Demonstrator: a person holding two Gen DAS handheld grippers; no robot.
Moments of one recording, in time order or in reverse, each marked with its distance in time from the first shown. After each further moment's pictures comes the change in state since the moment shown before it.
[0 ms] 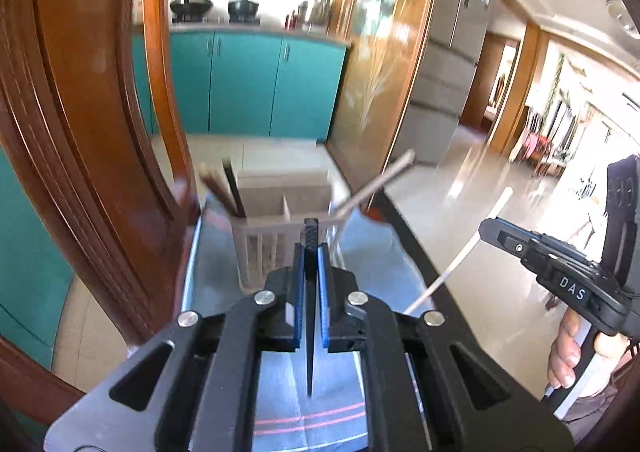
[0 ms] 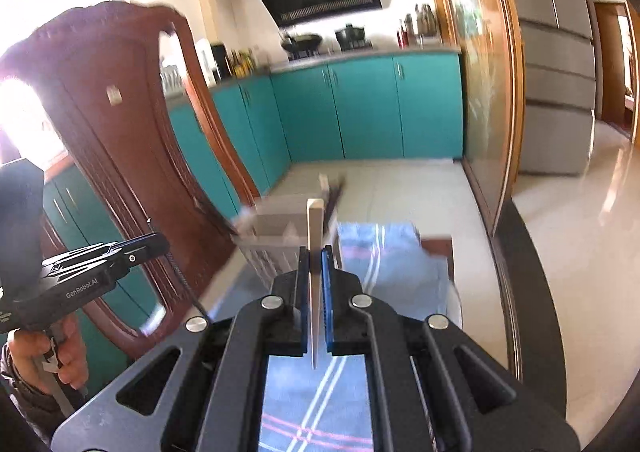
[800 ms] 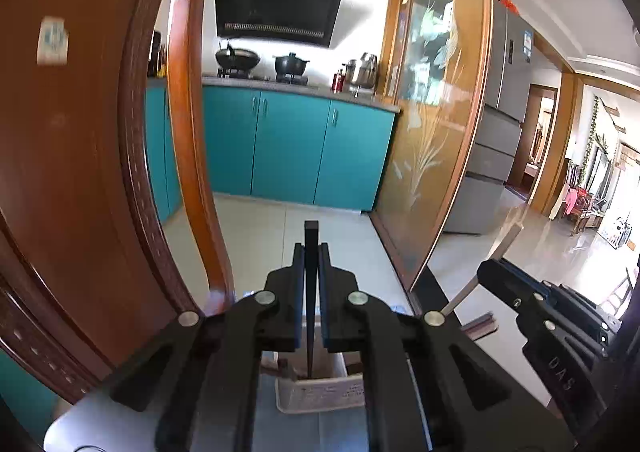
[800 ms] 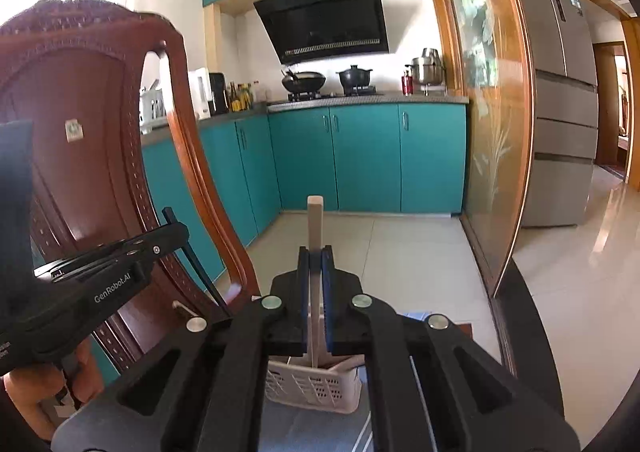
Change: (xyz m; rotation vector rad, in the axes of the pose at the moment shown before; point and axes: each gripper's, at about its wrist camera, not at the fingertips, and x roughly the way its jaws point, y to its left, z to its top) left arm 0.060 0.039 0.084 -0.067 -0.187 0.170; right arm 0.094 0.038 0.056 -0.064 -0.128 -0.059
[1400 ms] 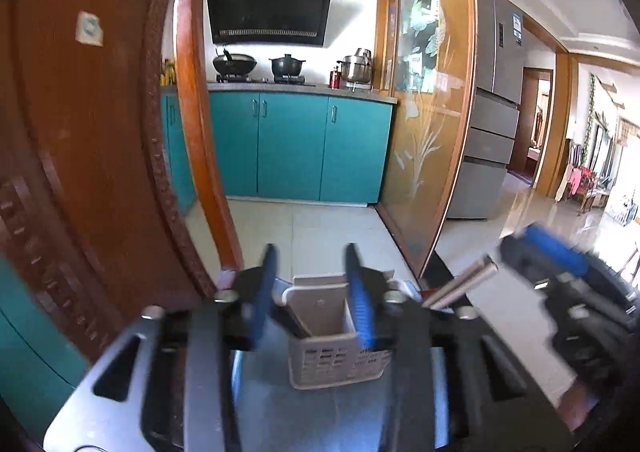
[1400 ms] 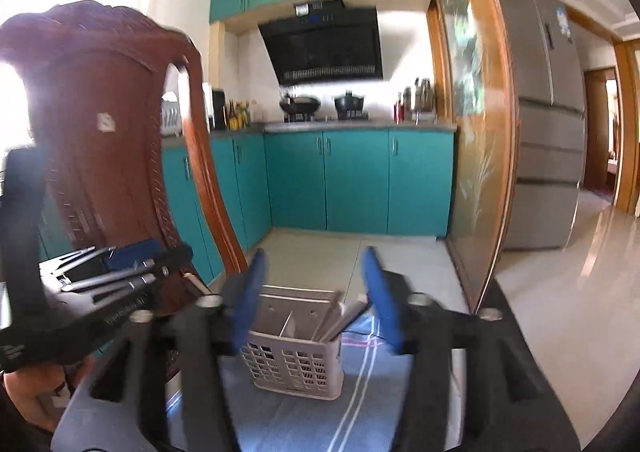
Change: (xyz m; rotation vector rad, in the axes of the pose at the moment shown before) left arm -0.034 -0.008 -0.031 0.087 -0.027 0.037; right arm -0.077 0.008 -0.027 -0.057 -0.134 -0.048
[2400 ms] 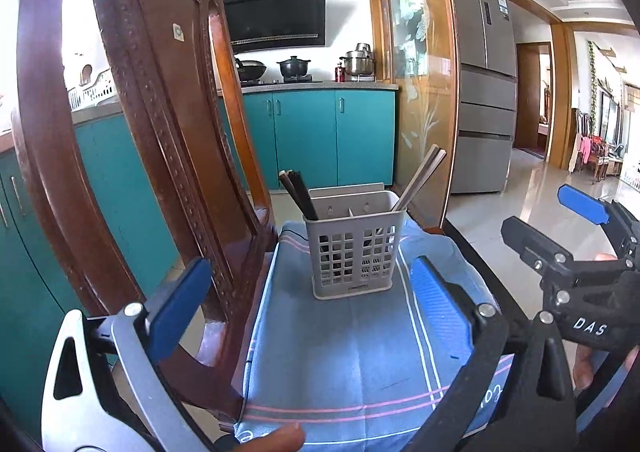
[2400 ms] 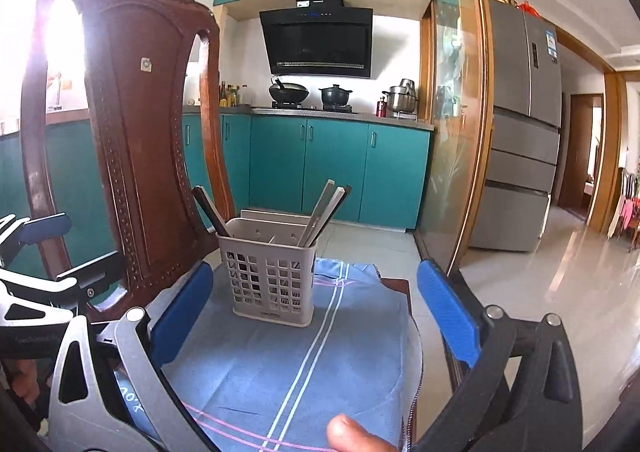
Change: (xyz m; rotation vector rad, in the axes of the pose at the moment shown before) left arm -0.116 -0.013 -0.098 0.077 -0.001 0.071; right arm -0.070 0.018 -0.074 -0.102 0.053 -0.094
